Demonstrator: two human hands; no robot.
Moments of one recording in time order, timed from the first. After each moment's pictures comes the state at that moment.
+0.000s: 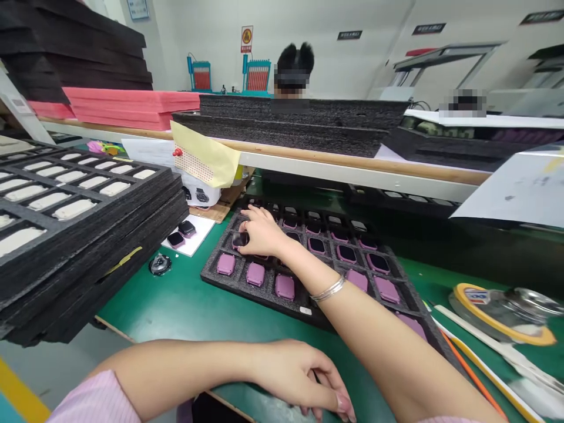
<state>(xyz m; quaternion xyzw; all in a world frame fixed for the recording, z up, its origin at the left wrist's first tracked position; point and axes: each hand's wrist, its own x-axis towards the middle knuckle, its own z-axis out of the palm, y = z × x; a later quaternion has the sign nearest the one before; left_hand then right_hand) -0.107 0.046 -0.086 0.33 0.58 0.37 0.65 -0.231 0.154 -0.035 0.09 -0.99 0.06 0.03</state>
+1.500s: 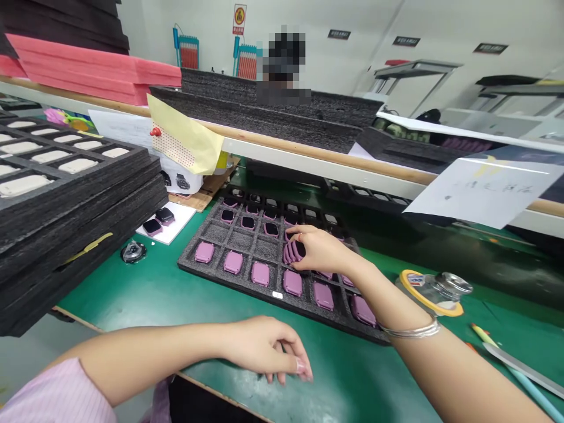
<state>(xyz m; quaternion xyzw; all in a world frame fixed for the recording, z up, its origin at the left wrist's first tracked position) -0.110 0.041 -0.089 0.35 0.56 0.42 0.62 -0.128 0.271 -0.037 0.02 -1.00 0.07 0.00</state>
